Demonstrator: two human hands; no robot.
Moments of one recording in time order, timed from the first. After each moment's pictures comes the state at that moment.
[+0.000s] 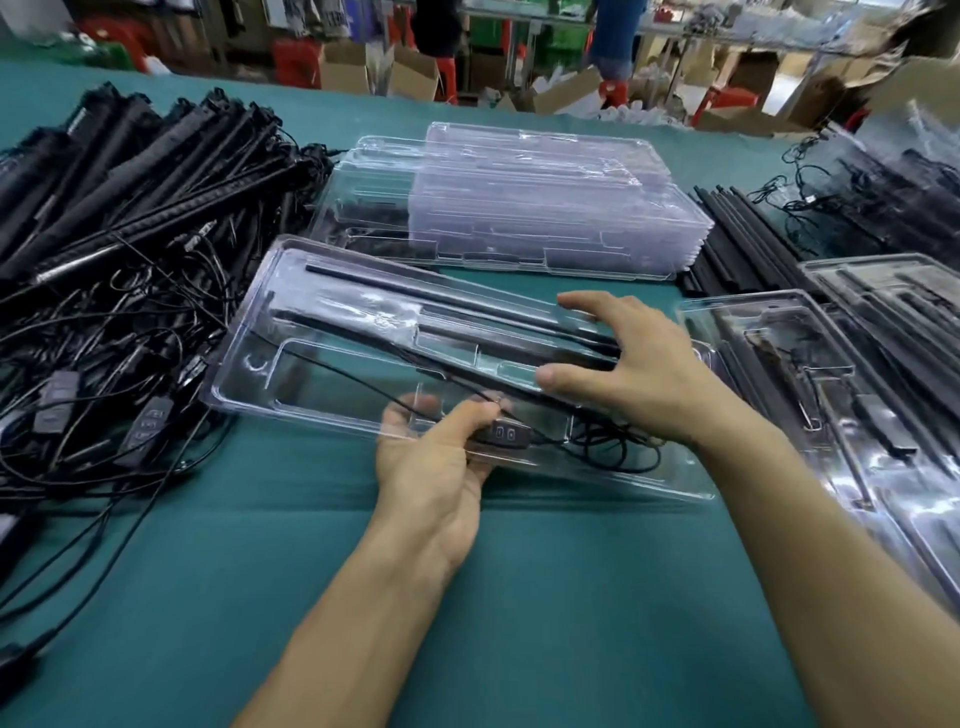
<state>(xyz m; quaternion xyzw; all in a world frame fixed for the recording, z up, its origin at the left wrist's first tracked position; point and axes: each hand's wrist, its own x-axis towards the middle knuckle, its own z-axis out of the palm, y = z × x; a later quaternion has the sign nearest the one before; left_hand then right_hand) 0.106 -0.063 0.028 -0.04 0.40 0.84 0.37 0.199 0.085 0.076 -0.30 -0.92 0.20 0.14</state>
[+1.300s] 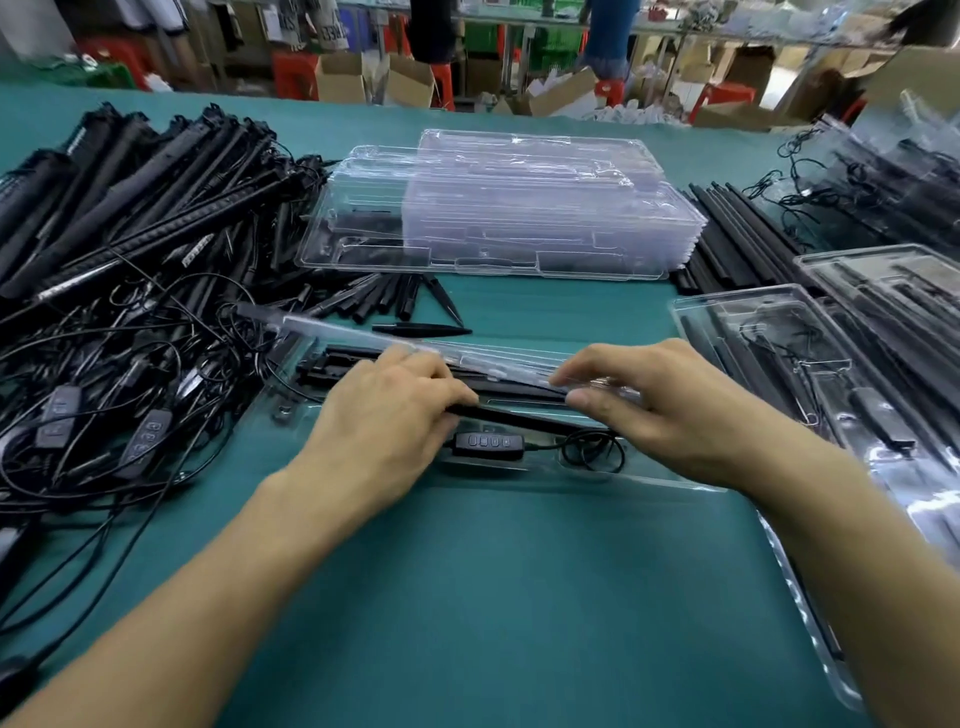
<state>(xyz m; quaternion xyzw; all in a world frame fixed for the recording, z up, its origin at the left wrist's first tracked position) 0.041 -0.084 0.042 0.59 0.78 0.18 -0.04 0.233 0.080 0.081 -0.16 -0.96 0.21 0.12</state>
